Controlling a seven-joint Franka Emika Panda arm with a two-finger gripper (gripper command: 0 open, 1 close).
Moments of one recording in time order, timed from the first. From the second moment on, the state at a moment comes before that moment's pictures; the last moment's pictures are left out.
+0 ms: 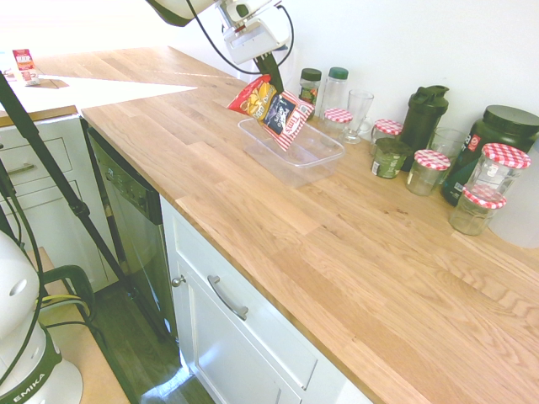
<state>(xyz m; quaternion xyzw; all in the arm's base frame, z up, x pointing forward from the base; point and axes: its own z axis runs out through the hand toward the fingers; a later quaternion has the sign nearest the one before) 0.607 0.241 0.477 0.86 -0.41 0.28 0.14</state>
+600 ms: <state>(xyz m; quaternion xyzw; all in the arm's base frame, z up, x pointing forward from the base) 0.622 0.238 0.453 0.86 -0.43 0.24 0.15</state>
